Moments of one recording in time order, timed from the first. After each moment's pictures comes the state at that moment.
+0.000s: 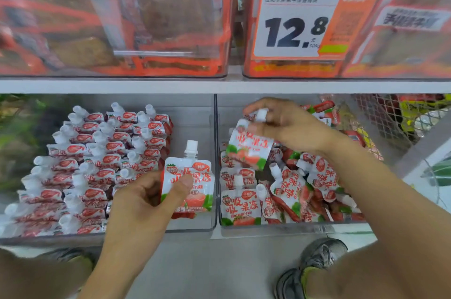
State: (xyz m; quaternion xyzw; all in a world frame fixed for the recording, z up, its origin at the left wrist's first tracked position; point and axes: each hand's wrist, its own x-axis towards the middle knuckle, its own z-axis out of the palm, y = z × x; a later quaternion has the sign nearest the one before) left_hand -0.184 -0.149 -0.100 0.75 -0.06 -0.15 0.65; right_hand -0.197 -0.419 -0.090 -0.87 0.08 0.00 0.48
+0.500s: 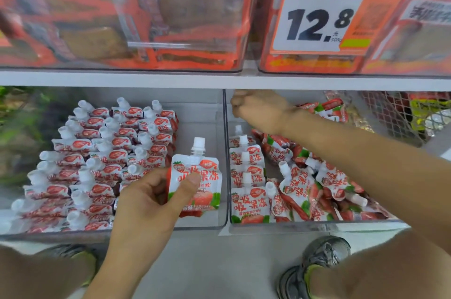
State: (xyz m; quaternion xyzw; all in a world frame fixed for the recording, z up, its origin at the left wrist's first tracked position) left_hand -0.182 -0.144 -0.099 0.74 -0.06 -0.16 0.65; right_hand -0.111 -0.418 -0.119 -0.98 -0.12 0.04 -0.17
